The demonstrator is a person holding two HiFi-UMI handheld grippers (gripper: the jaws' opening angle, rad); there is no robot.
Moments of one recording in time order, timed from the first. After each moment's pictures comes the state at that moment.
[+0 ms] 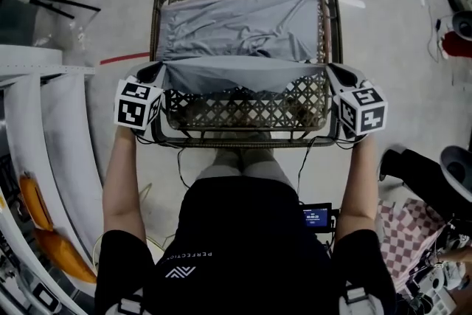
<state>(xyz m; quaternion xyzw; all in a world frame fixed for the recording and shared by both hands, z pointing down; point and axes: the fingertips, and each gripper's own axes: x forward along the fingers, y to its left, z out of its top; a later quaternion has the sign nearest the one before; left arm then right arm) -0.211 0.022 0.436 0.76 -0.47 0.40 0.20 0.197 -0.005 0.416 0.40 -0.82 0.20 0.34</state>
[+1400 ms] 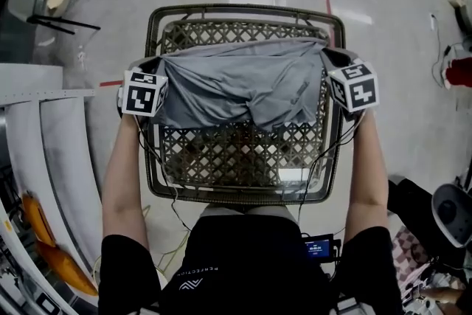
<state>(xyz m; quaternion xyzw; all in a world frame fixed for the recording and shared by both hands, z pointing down) -0.232 -0.164 0.465 0.70 -0.53 0.44 0.20 0.175 -0.228 0.449 0.38 -0.82 0.16 0.39</state>
